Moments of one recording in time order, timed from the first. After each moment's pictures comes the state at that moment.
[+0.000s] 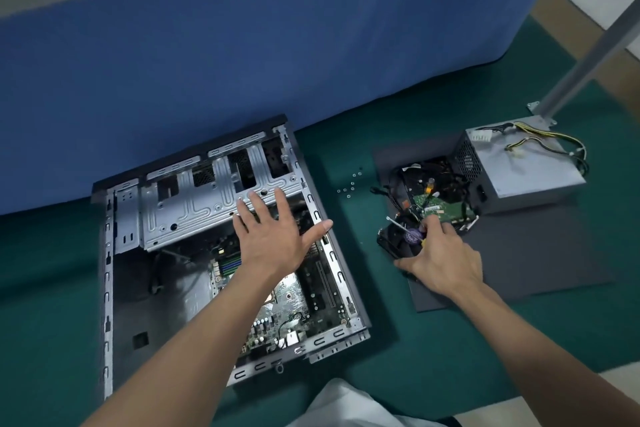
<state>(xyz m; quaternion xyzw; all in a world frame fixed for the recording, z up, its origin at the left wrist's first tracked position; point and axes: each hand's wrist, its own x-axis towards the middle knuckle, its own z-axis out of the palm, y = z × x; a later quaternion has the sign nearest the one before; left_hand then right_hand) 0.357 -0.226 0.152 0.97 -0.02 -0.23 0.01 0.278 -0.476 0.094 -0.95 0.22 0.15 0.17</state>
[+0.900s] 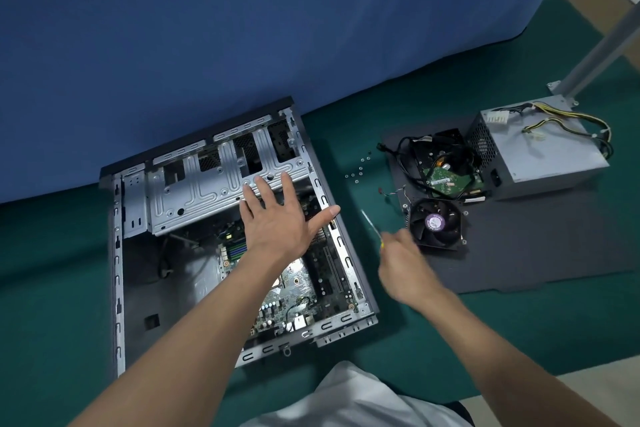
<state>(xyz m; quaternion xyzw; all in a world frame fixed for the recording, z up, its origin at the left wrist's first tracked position) 0.356 -0.226 0.154 0.97 -0.02 -0.24 0.00 0.265 -0.407 0.104 -0.91 0.11 0.25 0.31</state>
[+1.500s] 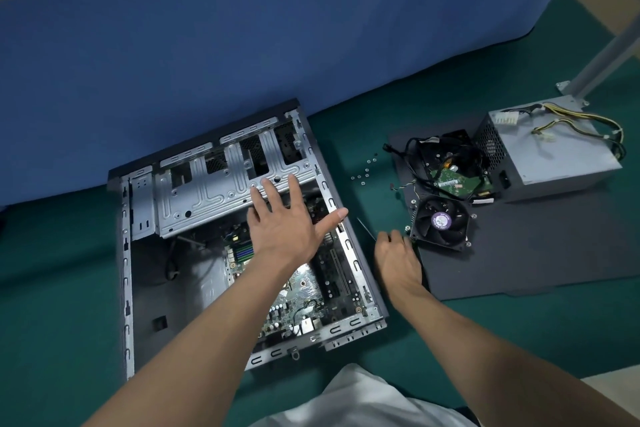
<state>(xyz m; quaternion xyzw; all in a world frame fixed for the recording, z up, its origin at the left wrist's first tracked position) 0.356 -0.225 0.153 0.97 -0.02 -0.23 -0.01 0.284 -0.378 0.049 -0.97 0.14 0.15 0.13</state>
